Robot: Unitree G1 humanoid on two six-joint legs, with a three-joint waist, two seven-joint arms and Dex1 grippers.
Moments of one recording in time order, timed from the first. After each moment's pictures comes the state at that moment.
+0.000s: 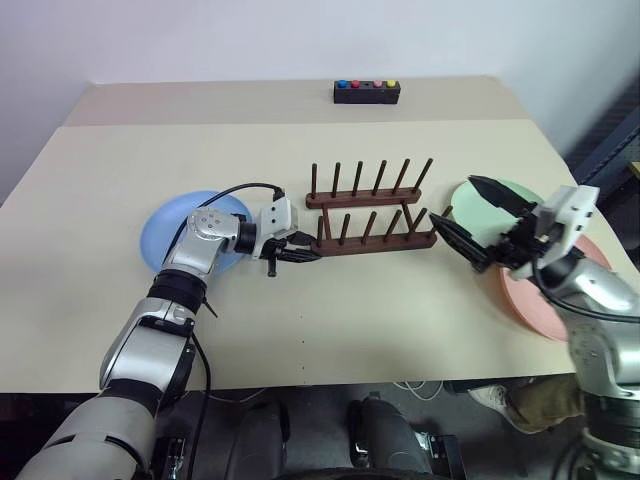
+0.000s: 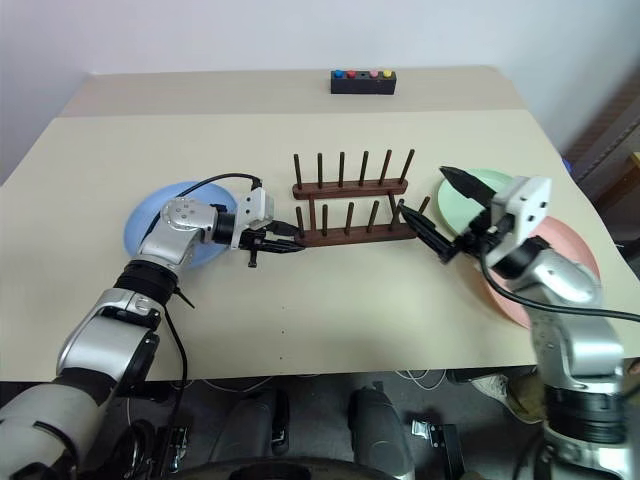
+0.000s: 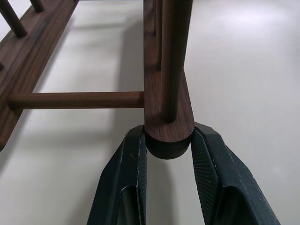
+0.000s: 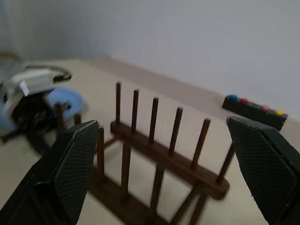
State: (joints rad) left arm -0.85 0.39 -0.22 0.78 -0.07 -0.16 -1.32; right arm -0.11 -0.70 -0.33 -0.30 0.63 0.21 0.81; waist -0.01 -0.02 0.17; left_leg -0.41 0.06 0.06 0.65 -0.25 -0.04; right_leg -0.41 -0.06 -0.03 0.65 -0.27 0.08
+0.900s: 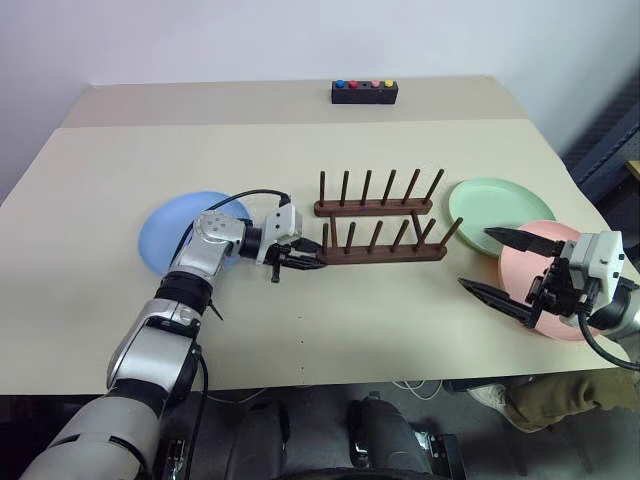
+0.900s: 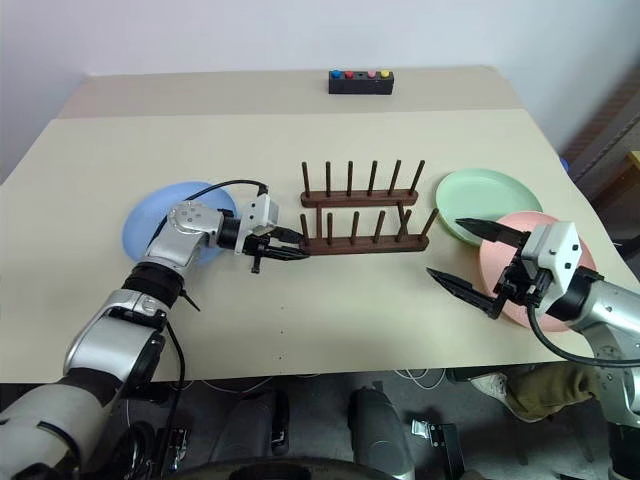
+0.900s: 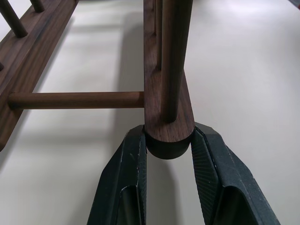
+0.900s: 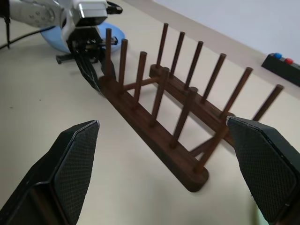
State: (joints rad) left arm -0.85 0.35 -0.22 0.80 -0.07 -0.18 -1.37; right arm 0.08 -0.80 -0.42 -0.28 0.62 0.17 1.07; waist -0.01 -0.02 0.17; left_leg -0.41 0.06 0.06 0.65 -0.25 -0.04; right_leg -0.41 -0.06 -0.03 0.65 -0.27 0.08
